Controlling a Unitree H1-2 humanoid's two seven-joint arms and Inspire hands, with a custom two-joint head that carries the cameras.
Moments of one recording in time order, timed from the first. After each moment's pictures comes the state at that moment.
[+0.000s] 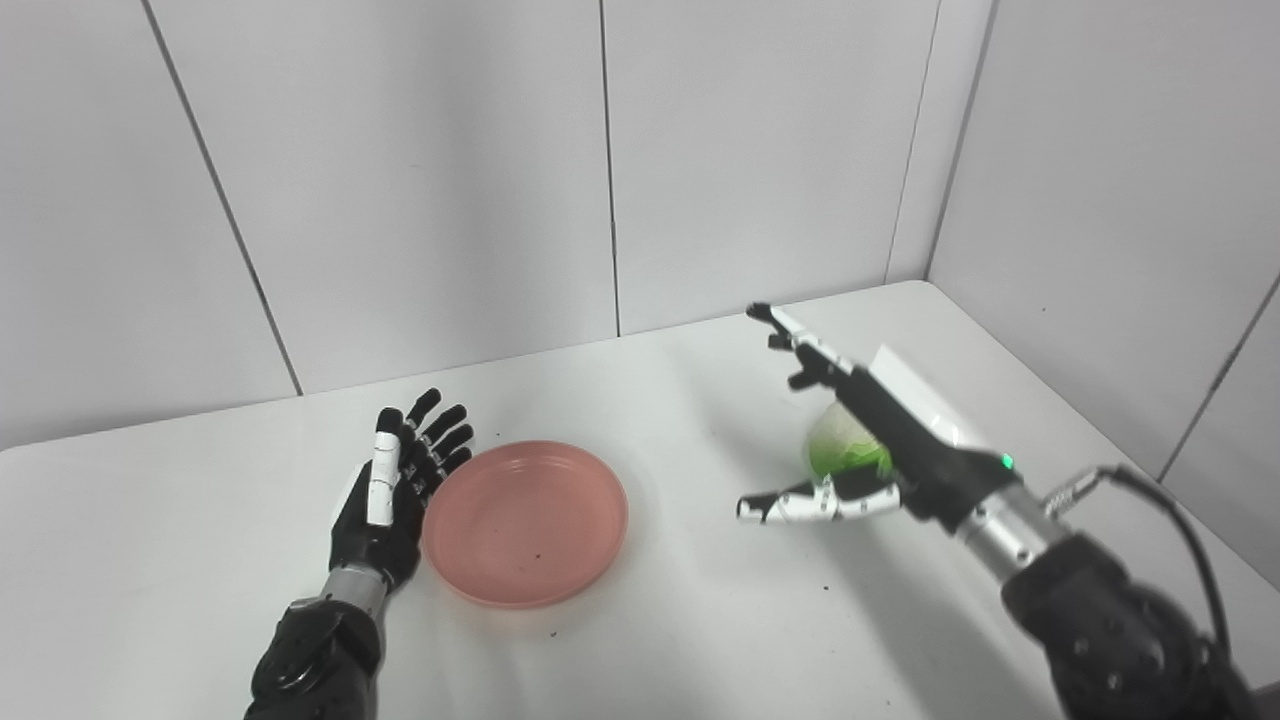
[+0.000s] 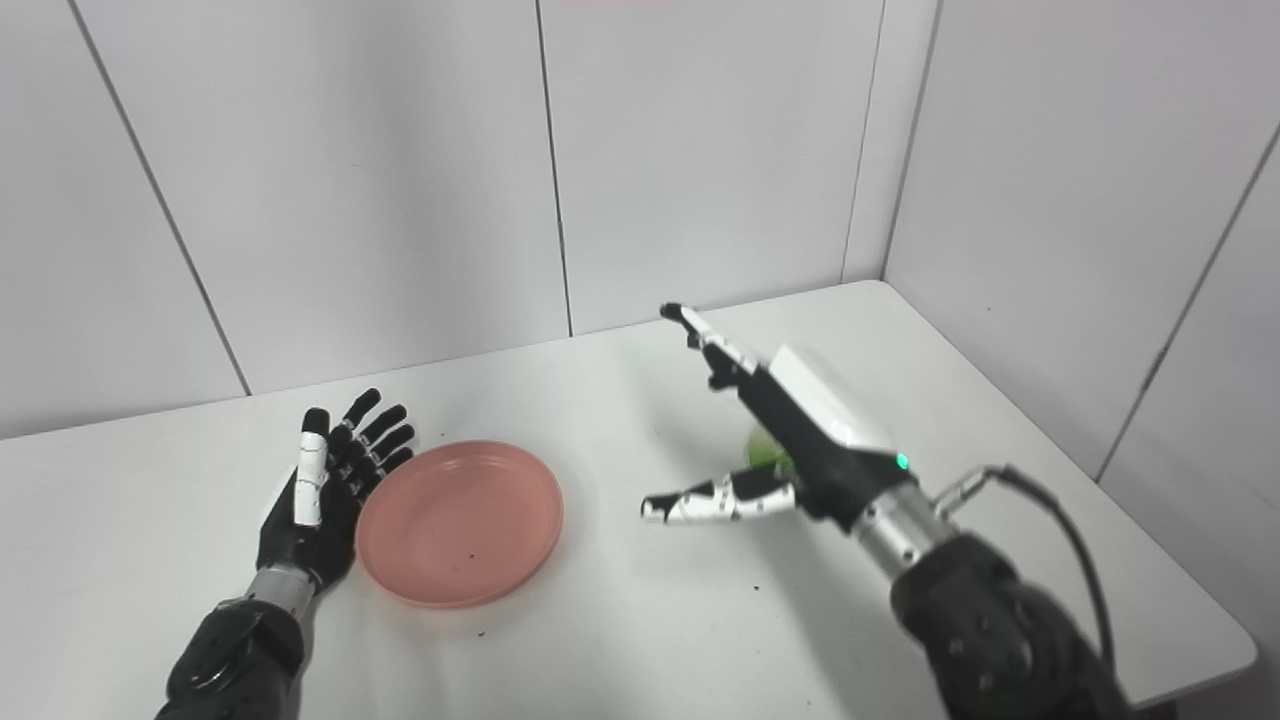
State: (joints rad) left arm -0.68 0.02 0.09 0.89 -0.28 -0.19 -0.33; right arm -0.29 -0.51 -0.01 -0.65 -0.45 0.46 0.44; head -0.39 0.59
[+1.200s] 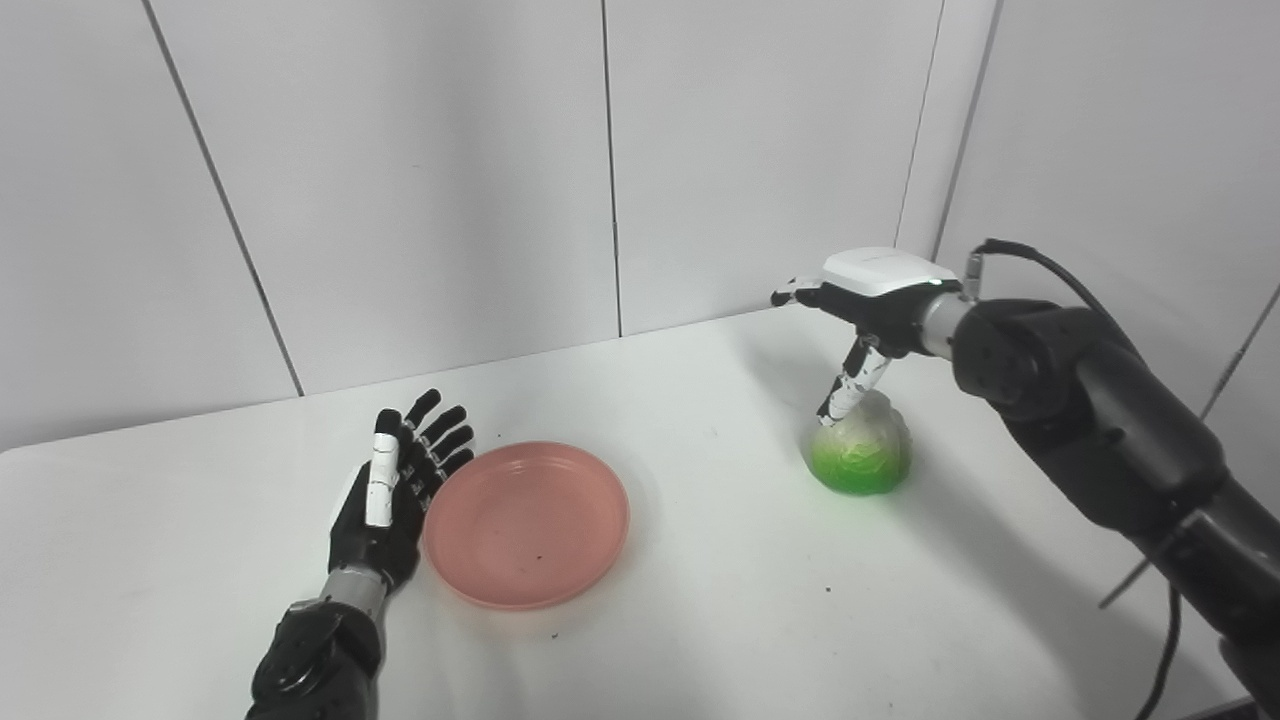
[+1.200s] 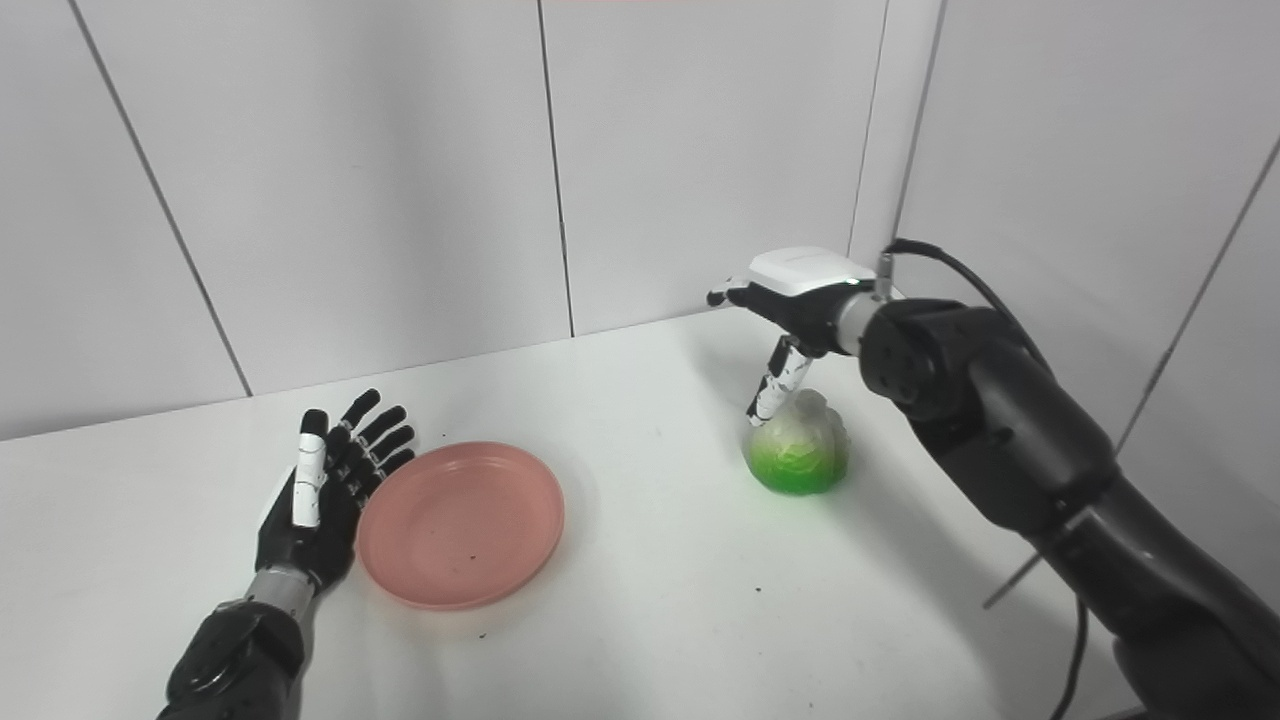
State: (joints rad) left arm -0.68 0.01 0.09 0.88 -0.27 -0.19 -0.33; right arm -0.75 -0.77 0.30 -0.05 -0.76 0.39 0.82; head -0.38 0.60
